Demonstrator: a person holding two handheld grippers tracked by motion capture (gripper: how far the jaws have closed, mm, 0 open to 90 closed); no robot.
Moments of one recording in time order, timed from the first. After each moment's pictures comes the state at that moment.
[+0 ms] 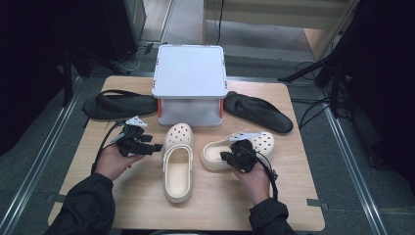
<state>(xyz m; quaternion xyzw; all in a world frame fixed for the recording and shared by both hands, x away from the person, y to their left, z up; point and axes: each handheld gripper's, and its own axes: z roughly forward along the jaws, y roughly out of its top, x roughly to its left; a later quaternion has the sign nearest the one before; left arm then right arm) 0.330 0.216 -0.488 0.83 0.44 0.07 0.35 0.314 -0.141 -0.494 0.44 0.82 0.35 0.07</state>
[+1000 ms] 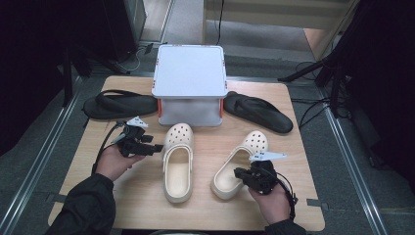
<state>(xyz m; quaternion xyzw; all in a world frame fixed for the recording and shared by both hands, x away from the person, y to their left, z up) 0.329 0.214 -0.488 0.83 0.44 0.07 0.35 0.255 -0.188 -0.487 0.45 0.81 0.37 0.06</state>
